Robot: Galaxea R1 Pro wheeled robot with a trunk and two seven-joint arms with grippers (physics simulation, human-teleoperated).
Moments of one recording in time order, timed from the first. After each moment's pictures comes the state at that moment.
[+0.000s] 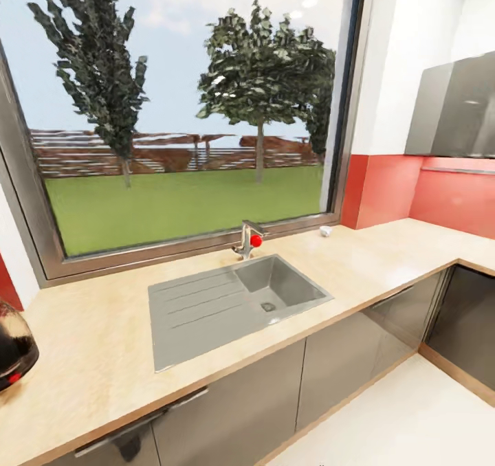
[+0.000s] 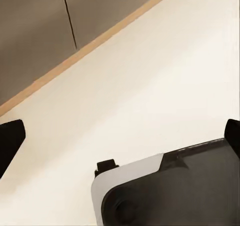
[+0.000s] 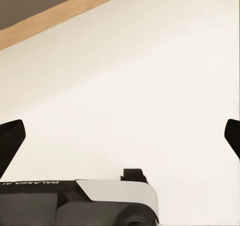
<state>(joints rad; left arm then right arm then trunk) 0.00 0.13 0.02 -0.32 -0.08 -0.23 -0.32 -0.21 0.07 0.48 -0.03 -0.45 -0.28 -0.12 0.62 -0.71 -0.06</state>
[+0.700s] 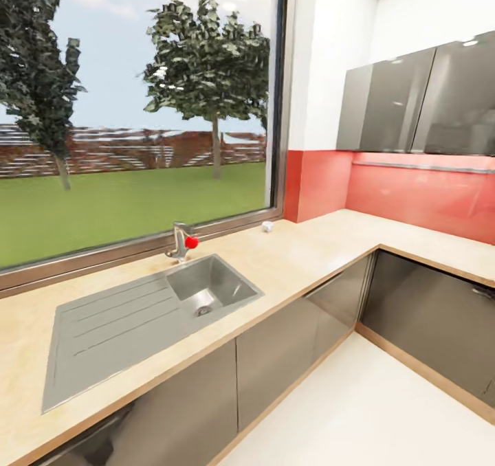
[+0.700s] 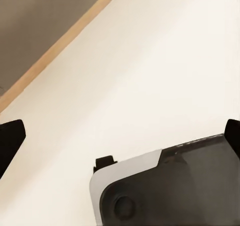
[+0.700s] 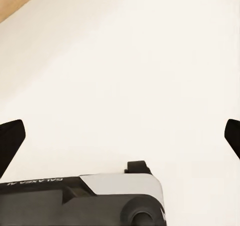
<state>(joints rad) 0.00 0.13 0.02 -0.32 -0.08 -0.24 -0.32 -0.21 0.06 0.48 -0.03 -0.52 -0.28 -0.12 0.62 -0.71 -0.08</state>
